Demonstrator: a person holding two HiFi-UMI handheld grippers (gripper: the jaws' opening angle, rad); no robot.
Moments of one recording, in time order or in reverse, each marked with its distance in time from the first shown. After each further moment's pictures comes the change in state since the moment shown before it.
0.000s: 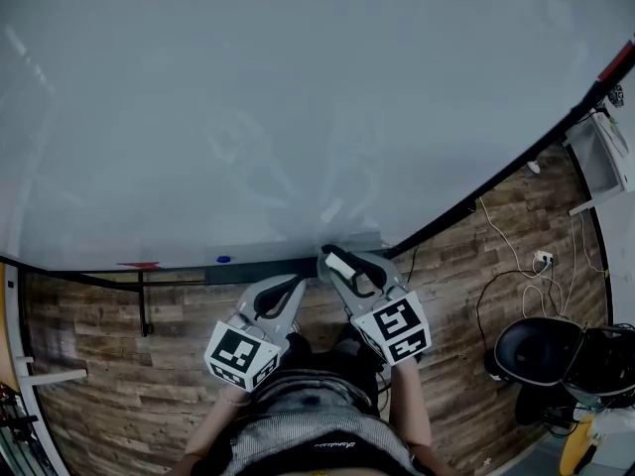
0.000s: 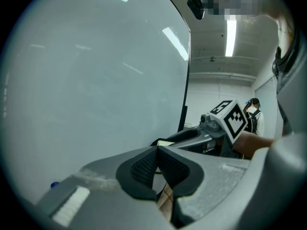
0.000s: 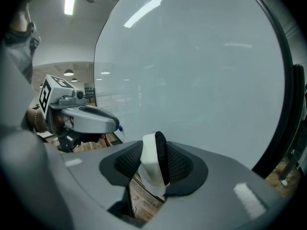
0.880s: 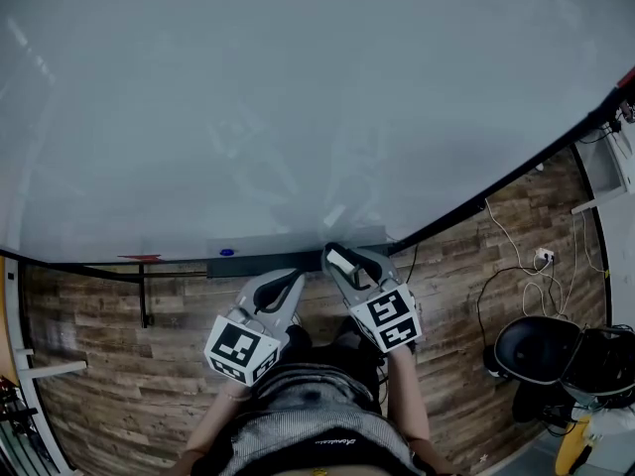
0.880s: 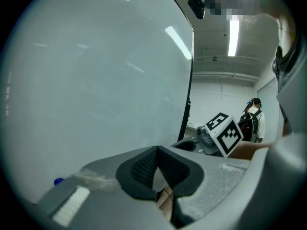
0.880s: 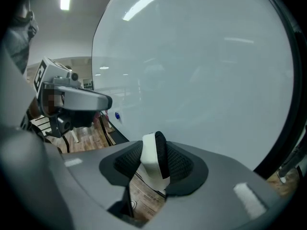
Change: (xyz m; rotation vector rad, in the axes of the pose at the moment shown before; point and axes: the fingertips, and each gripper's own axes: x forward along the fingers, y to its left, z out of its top) left arm -0.003 0.011 -0.008 -0.020 0.011 0.016; right arm 0.030 -0.002 -0.044 0.005 0.076 -0.002
